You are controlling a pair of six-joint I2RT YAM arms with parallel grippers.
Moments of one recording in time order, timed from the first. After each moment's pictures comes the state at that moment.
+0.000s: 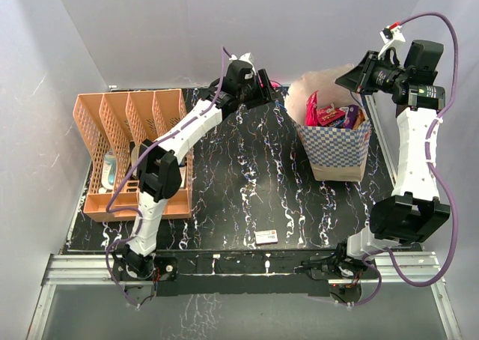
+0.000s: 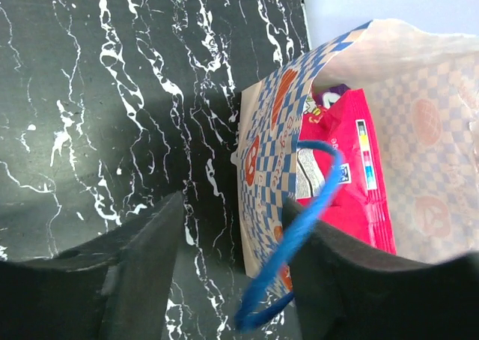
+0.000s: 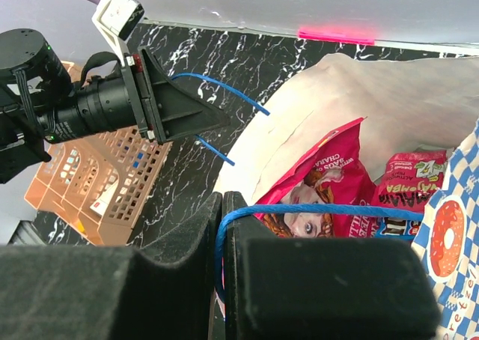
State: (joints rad) left arm -0.62 2.20 2.14 -0.41 0.12 -0.74; right arm -0.25 1.53 1.81 -0.69 -0.86 0.16
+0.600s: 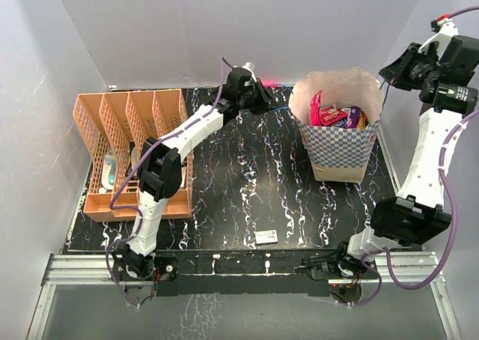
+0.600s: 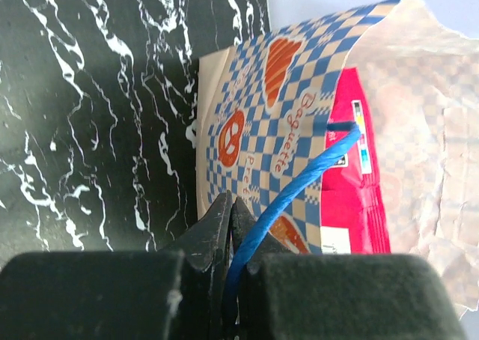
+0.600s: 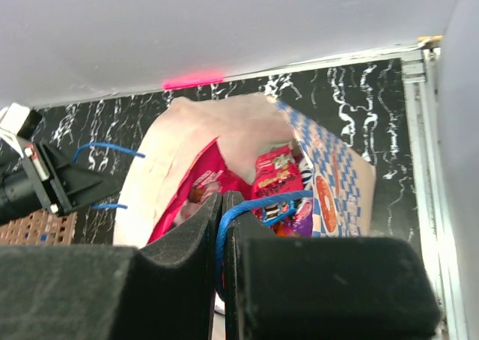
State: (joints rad) left arm -0.61 2.22 2.05 -0.26 0.26 -0.91; right arm -0.39 1.53 1.93 -0.77 -0.59 0.14
